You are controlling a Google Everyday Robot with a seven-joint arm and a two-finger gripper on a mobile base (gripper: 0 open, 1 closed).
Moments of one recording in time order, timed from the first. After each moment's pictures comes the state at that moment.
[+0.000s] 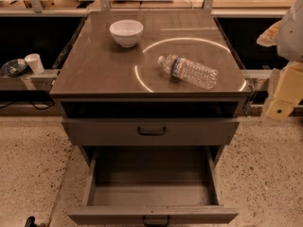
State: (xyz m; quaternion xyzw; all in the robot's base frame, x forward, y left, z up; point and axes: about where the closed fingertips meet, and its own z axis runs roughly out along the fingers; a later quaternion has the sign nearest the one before) arm 0.438 -0.217 0.976 -0.60 0.78 -0.03 0.16
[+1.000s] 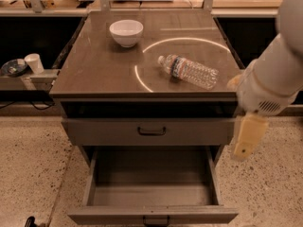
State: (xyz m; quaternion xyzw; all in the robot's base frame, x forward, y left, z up) arm 0.438 -0.193 0.870 -0.63 0.77 -0.02 0.13
